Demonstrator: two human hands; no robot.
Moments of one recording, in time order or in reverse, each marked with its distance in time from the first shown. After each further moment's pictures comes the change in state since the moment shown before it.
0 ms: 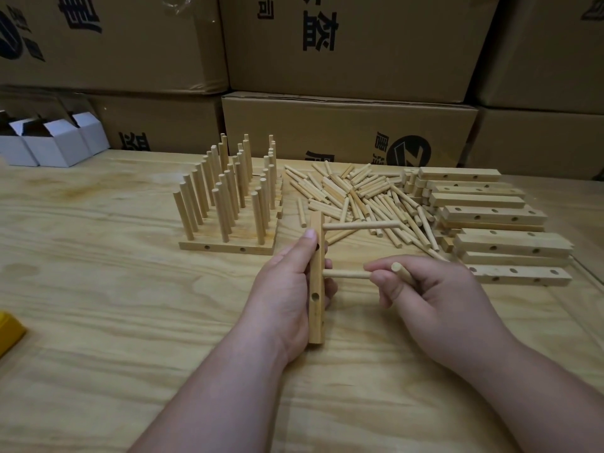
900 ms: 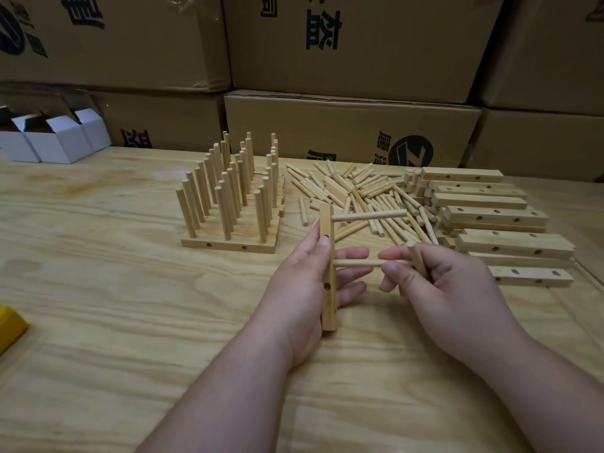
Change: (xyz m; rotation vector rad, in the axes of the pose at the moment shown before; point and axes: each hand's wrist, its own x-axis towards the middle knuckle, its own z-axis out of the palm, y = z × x) left_hand -0.003 -0.005 0.005 0.124 -0.252 0.084; right_hand 0.004 0.010 -0.004 0.029 0.042 0.130
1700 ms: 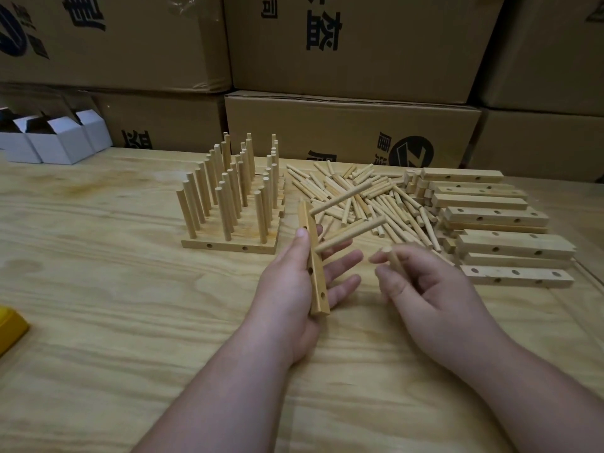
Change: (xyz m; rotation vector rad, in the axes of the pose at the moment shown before) left_hand 0.003 0.004 -0.002 -0.204 0.139 -0.051; right_hand -0.005 -0.001 0.010 0.086 -0.080 -0.106
